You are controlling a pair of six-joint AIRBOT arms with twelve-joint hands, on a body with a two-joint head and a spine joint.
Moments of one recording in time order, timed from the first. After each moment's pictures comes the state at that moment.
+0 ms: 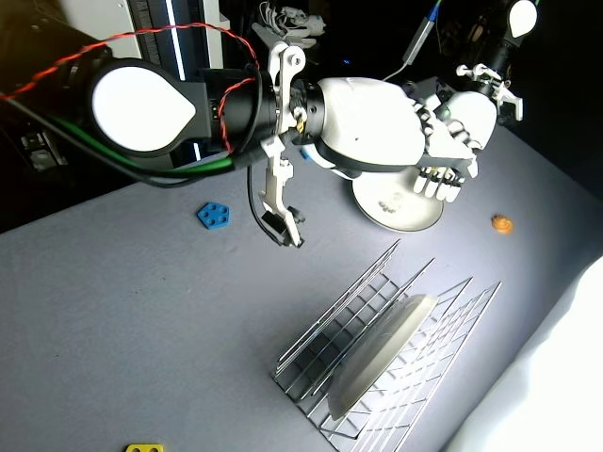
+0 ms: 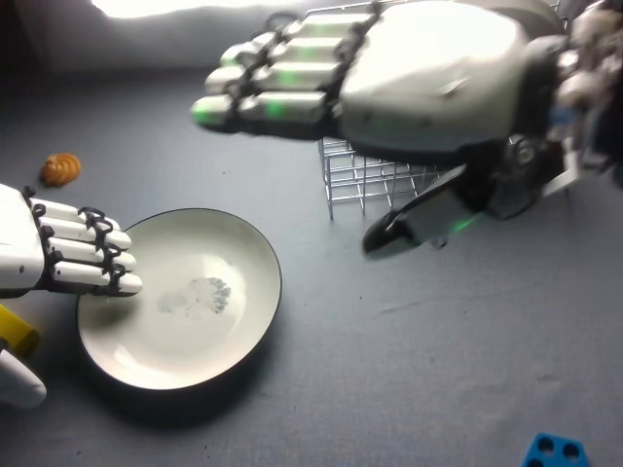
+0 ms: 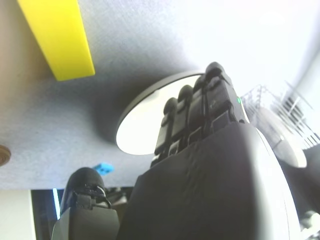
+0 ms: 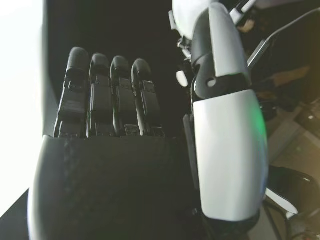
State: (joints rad) left arm 0.68 -0.87 1.41 1.49 -0.74 -0.10; right arm -0.22 -1.10 1.00 -0.62 0.40 -0.56
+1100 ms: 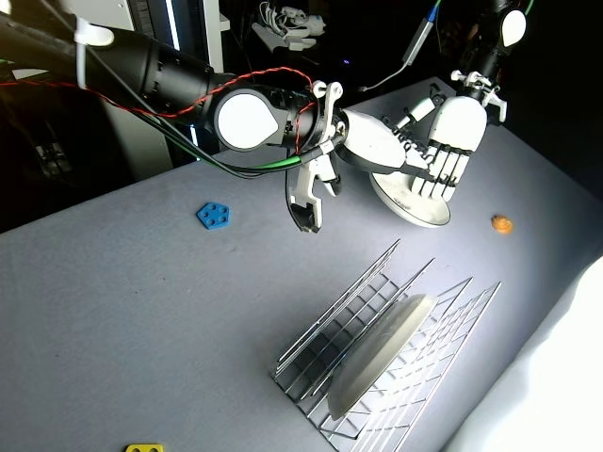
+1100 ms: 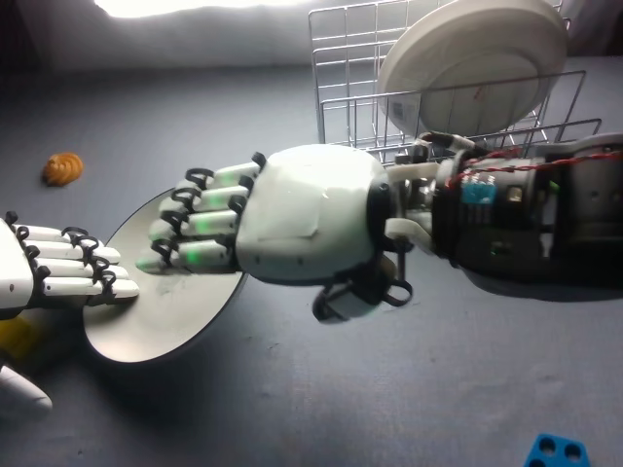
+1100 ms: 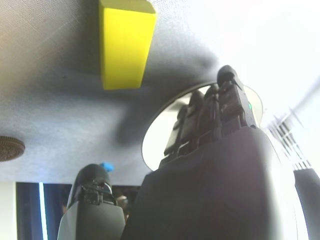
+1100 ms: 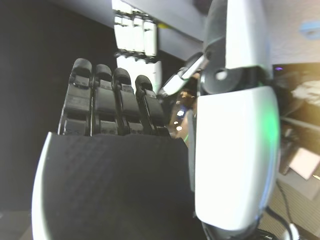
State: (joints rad) left arm 0.86 -0.89 1.44 1.30 -0.75 -0.10; right arm -0.30 -1.36 1.07 -0.49 0.20 -0.84
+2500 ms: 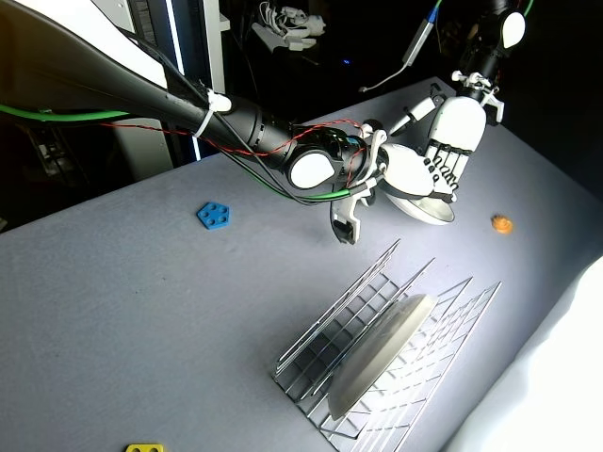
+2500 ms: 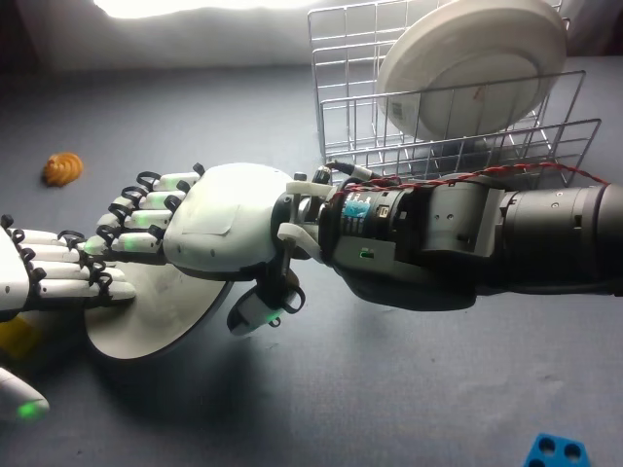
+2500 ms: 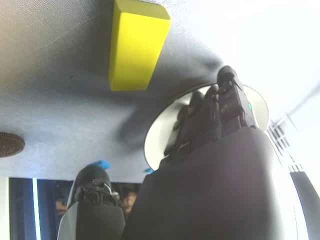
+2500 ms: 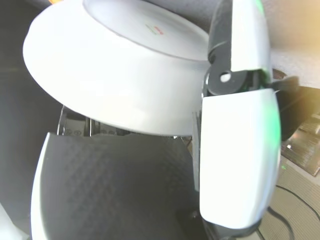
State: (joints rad) left arm 0.89 -0.90 1.46 1.27 -0.77 -0.11; right arm -0.36 -1.68 1.41 -0.29 0.30 -0.89
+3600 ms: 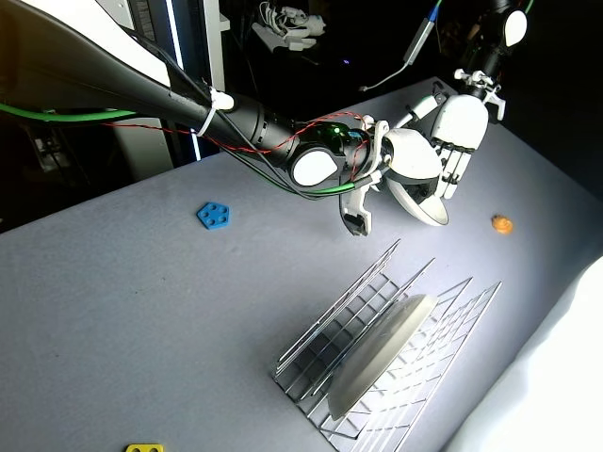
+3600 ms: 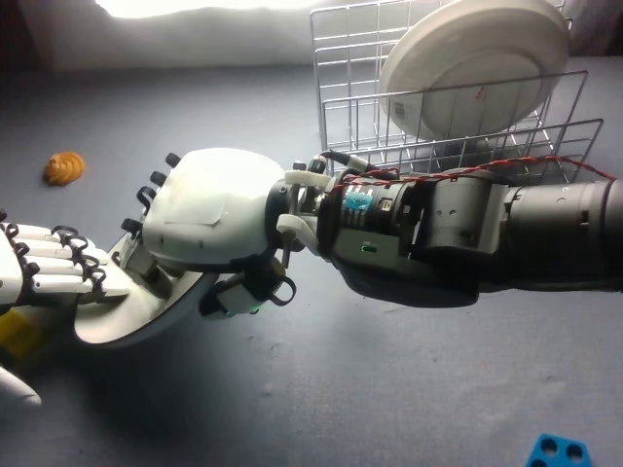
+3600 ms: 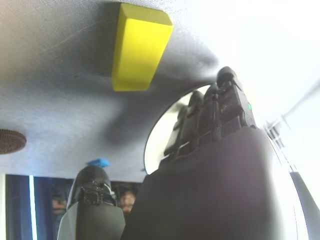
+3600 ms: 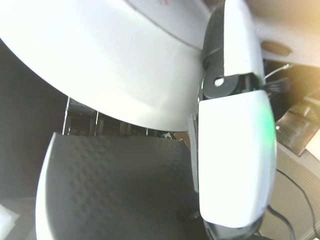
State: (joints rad) left arm 0.84 -0.87 1.45 1.28 -0.78 -0.10; right arm -0.35 -1.65 1.37 -0.29 0.37 -0.90
